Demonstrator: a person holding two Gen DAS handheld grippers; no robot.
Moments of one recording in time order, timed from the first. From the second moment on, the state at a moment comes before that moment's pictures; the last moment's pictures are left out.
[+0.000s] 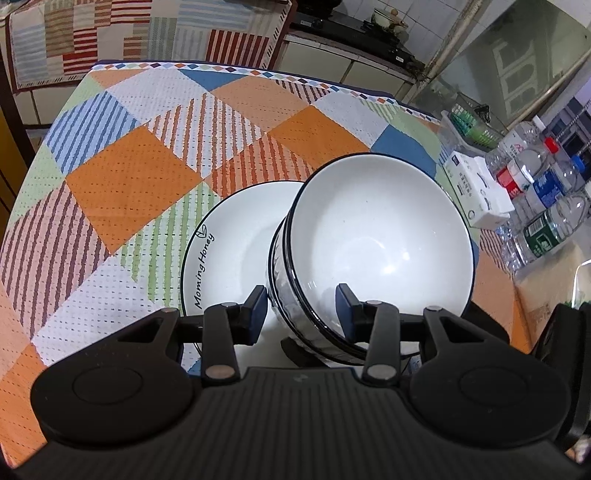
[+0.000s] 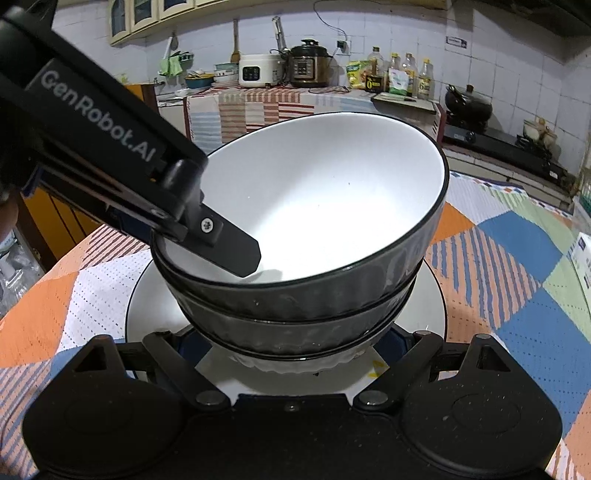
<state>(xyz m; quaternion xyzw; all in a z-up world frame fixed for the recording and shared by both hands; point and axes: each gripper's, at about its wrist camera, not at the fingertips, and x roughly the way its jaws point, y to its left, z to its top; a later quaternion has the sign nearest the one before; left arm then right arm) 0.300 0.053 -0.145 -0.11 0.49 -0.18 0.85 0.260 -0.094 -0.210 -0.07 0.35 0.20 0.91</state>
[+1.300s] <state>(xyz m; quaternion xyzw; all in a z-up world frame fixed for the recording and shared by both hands) 0.145 0.064 -0.027 -0.05 0.34 -0.10 0.93 0.161 -0.141 -0.113 -0.01 0.32 0.10 0.94</state>
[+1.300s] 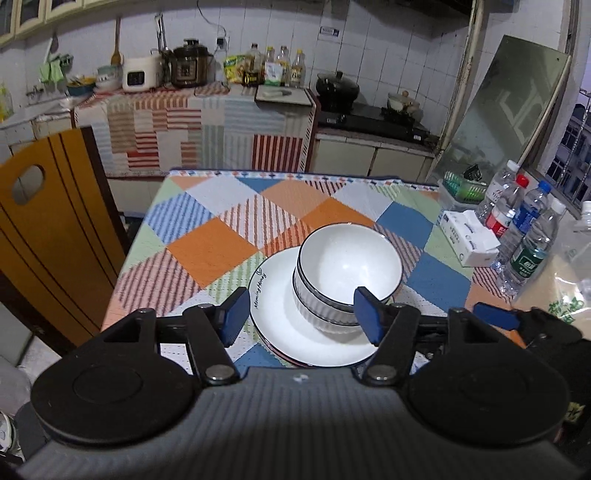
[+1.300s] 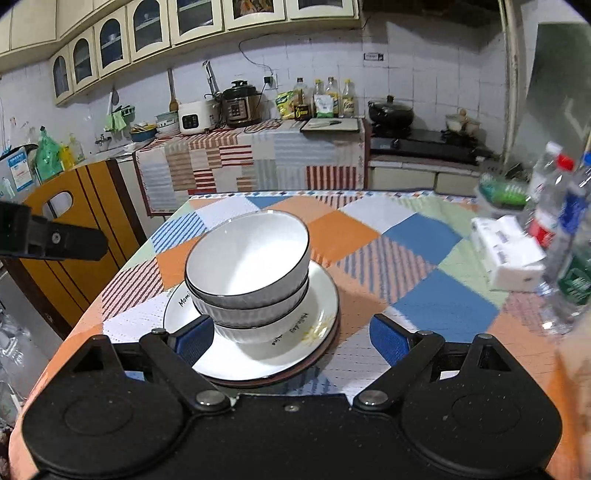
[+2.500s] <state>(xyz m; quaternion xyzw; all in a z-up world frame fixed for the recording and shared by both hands) 0.053 0.046 -0.003 -0.01 0.31 -0.05 0.95 0.057 -0.154 -0.036 -0.04 0.31 0.02 0.95</state>
